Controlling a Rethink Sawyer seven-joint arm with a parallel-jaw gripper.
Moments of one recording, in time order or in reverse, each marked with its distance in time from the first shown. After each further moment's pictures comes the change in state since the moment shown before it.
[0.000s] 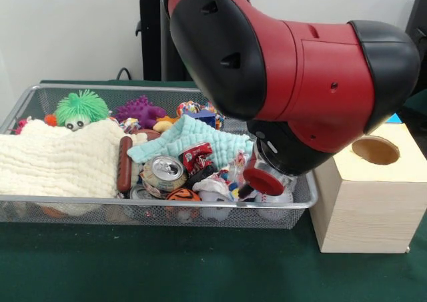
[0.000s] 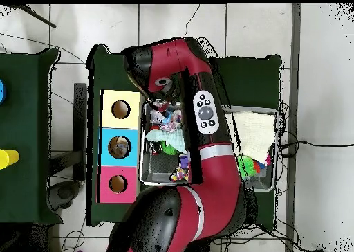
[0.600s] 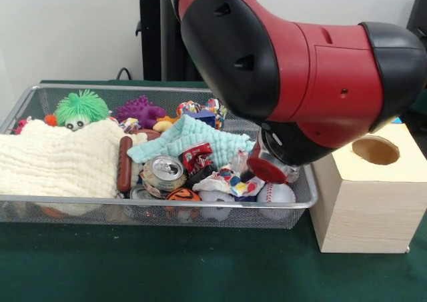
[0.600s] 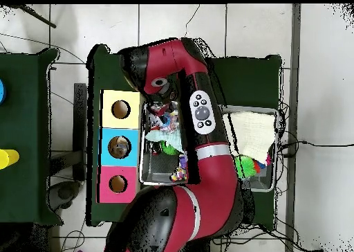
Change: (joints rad) arm 0.012 0.001 -0.003 0.000 0.001 0.084 0.000
